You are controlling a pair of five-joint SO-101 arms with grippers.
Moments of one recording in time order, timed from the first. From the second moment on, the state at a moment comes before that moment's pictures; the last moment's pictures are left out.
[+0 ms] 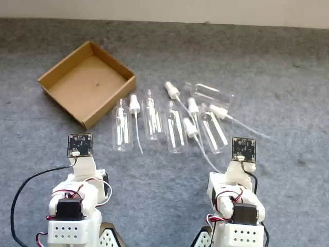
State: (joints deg) left arm -6.6 -103.3 95.9 76.0 10.3; right arm 2.5 -104.7 95.6 71.6 0.7
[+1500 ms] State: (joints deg) left arm -23.5 -103.7 87.3 63.9 10.3; right arm 2.5 -104.7 95.6 71.6 0.7
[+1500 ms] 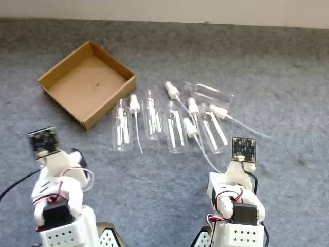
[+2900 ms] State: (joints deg) left arm 1.6 -41.3 38.5 74.9 -8.2; right arm 2.5 -104.7 95.6 71.6 0.7
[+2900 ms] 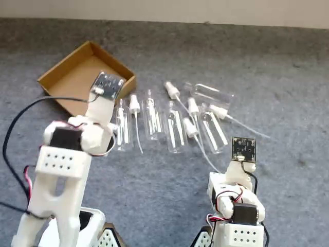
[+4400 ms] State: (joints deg) left arm -1.2 27.6 -4.9 75.0 12.1; right arm 2.5 -104.7 95.6 71.6 0.7
